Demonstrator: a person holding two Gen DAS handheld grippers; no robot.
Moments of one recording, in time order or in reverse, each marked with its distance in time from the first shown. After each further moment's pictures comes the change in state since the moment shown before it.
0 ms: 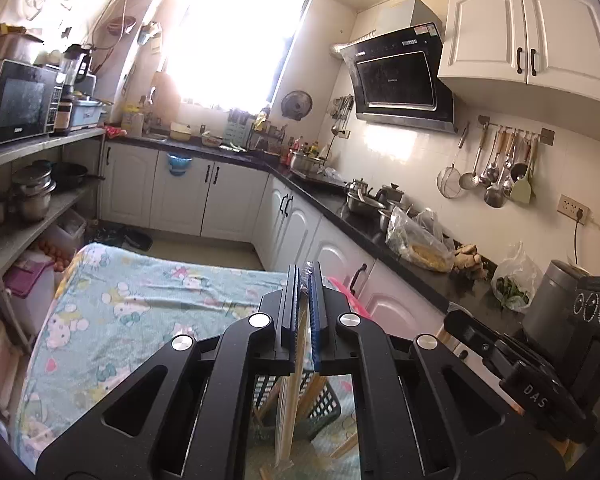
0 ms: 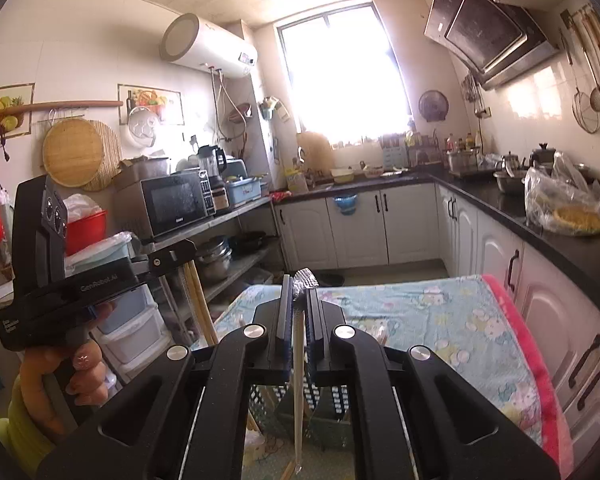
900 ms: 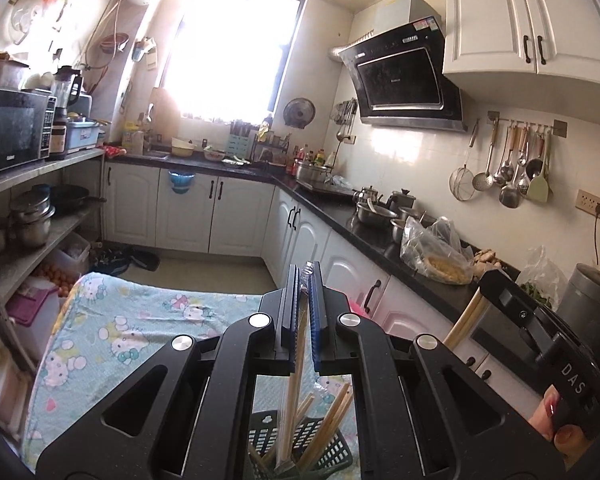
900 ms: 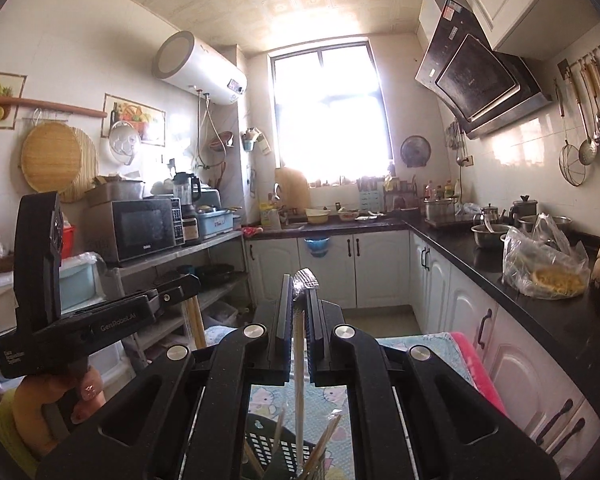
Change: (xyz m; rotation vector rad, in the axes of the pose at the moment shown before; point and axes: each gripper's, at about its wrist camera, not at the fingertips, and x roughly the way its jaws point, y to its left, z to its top) left arm 0.056 -0.011 0.024 0.054 -0.022 0.045; right arm 0.029 -0.017 0.041 -0.087 -0.118 -0.111
